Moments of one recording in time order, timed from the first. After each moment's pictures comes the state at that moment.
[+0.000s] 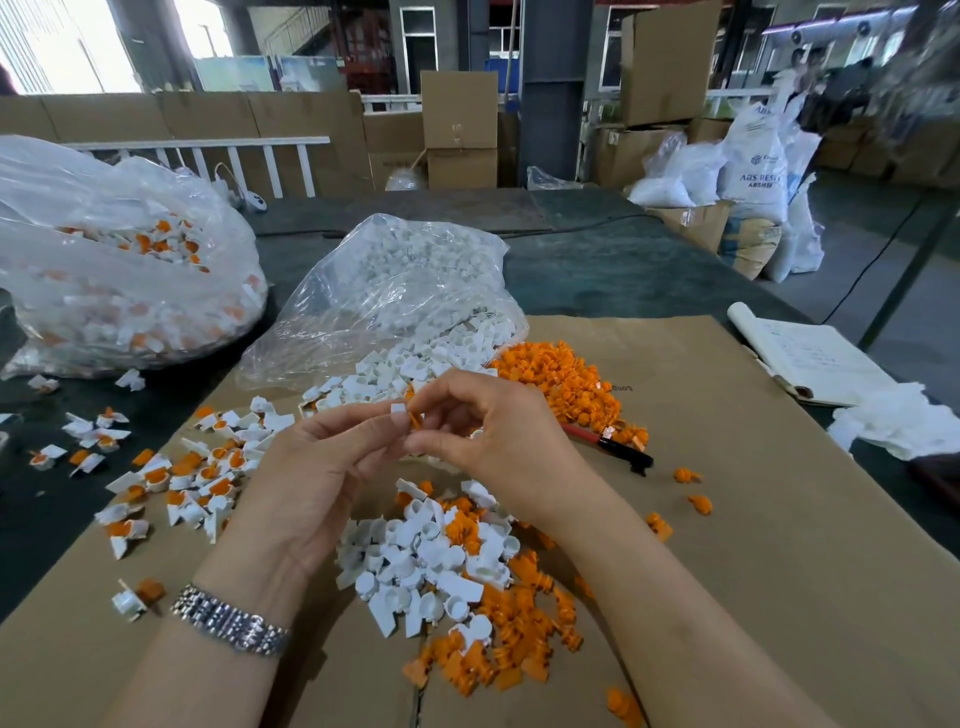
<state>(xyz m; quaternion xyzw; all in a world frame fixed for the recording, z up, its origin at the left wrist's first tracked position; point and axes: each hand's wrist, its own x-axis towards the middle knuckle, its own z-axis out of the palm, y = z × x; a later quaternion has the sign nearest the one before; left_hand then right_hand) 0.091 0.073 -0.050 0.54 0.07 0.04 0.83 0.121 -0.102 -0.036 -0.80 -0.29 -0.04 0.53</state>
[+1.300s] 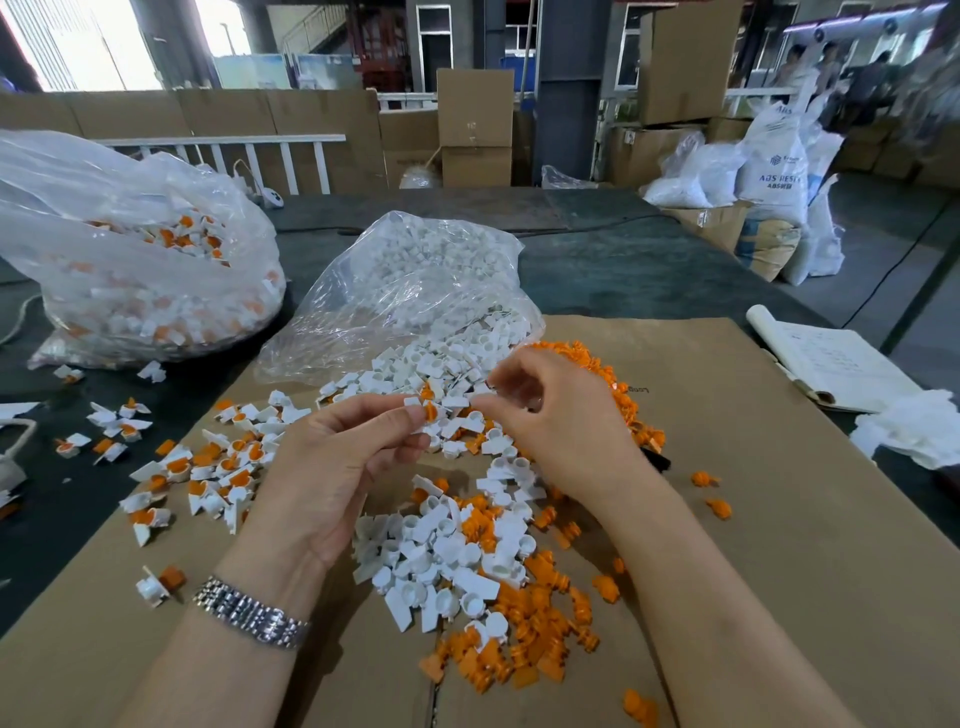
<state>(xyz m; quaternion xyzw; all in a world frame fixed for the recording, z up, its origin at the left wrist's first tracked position) 0.087 0.071 -0.044 0.58 0.08 0.07 0.81 0.133 -0.121 -0.035 -0.89 -0.19 -0.12 0.39</state>
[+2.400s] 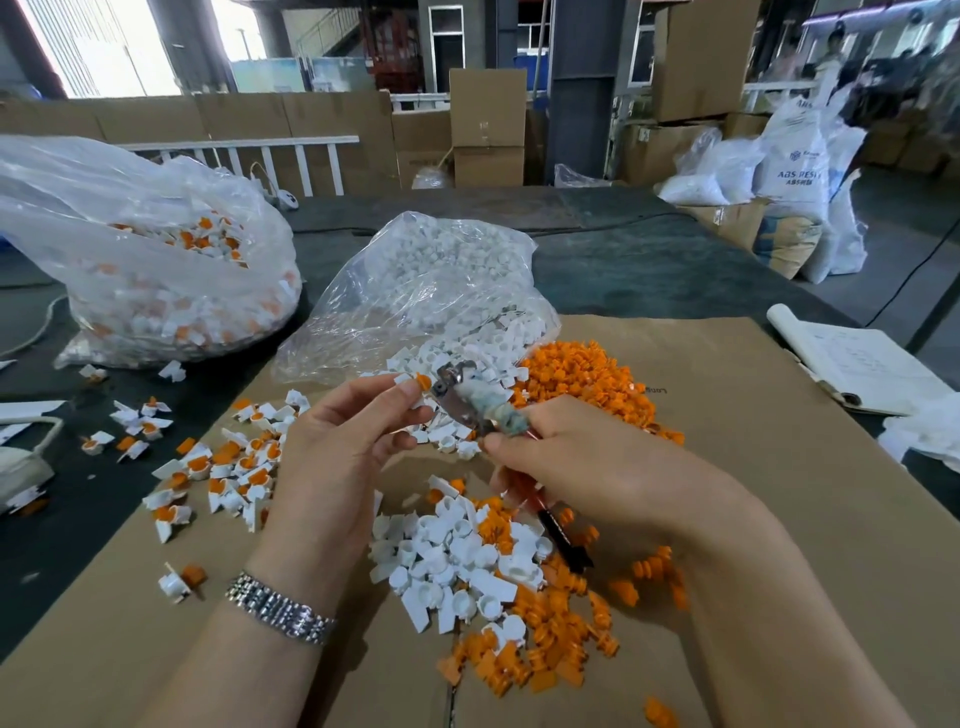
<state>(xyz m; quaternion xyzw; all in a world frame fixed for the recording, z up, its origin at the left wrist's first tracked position) 0.087 0.070 -0.046 0.55 0.07 0.16 0.82 0.101 -0.124 0.005 -0.87 -0.19 0.20 0.41</state>
